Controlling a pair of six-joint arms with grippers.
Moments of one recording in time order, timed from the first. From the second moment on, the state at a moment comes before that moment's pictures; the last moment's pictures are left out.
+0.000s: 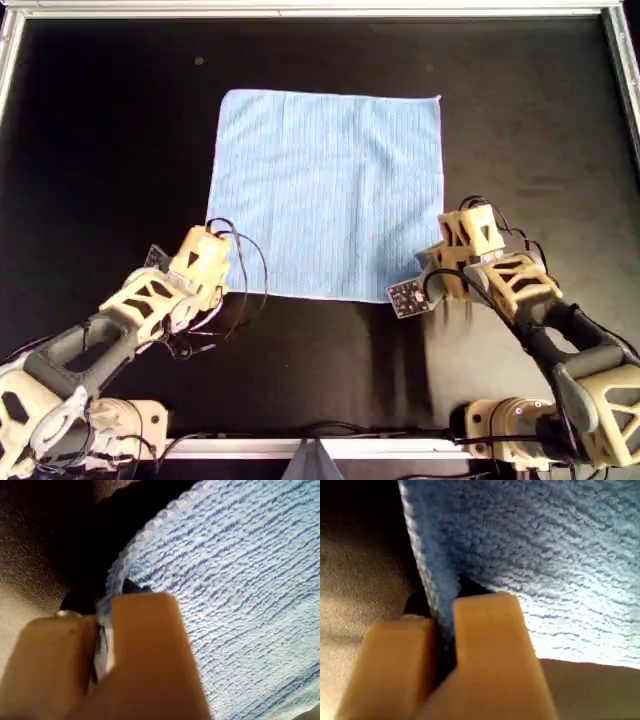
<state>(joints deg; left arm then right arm) -32.5 98.4 133.4 30.6 -6.5 -1.8 20.4 89.8 121.3 38.9 -4.2 -3.1</state>
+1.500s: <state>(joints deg) -26.4 94.0 121.7 4.1 -7.1 -1.8 16.0 94.1 121.6 6.1 -4.0 -3.5</state>
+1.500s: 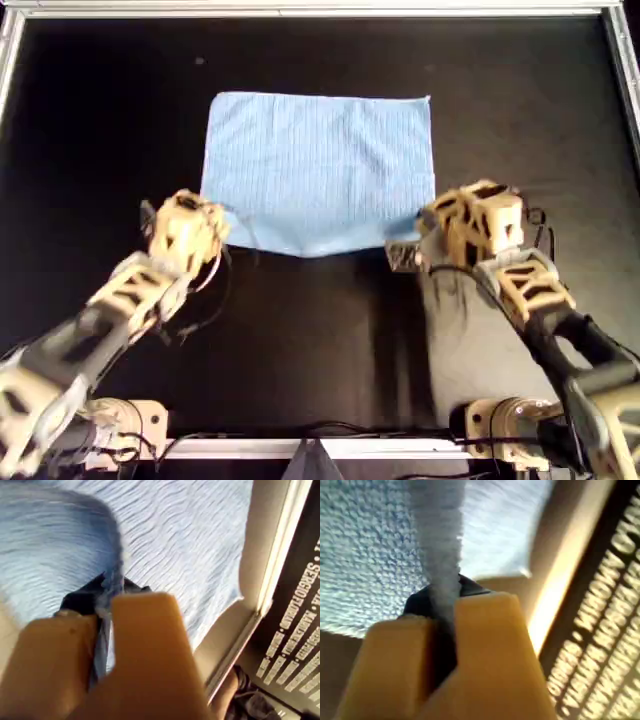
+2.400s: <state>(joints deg) -18.8 48.0 59.8 4.0 -6.9 -1.8 13.4 46.0 63.2 0.5 -4.0 -3.3</state>
